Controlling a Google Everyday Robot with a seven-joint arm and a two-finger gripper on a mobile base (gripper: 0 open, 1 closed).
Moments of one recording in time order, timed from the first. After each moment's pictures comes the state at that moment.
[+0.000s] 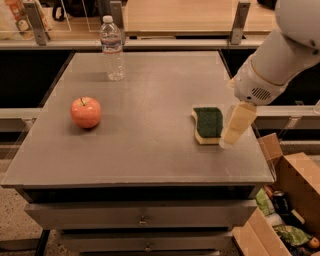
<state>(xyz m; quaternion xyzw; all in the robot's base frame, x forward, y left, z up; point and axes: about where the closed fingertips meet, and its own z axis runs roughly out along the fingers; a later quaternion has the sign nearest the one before) 0.520 -0.170 0.874 -0.60 0.78 0.04 0.17</state>
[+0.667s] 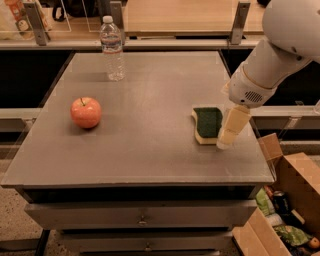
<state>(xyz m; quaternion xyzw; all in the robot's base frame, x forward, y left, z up) 0.539 -0.168 0.847 -0.61 0.77 0.05 0.16</state>
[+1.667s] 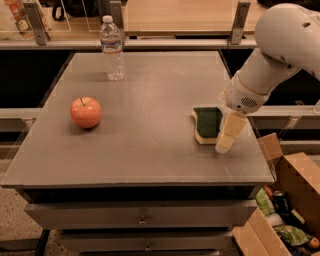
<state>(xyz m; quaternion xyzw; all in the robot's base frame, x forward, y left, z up) 0.548 -0.169 0.816 -0.62 0.77 0.07 0.14</state>
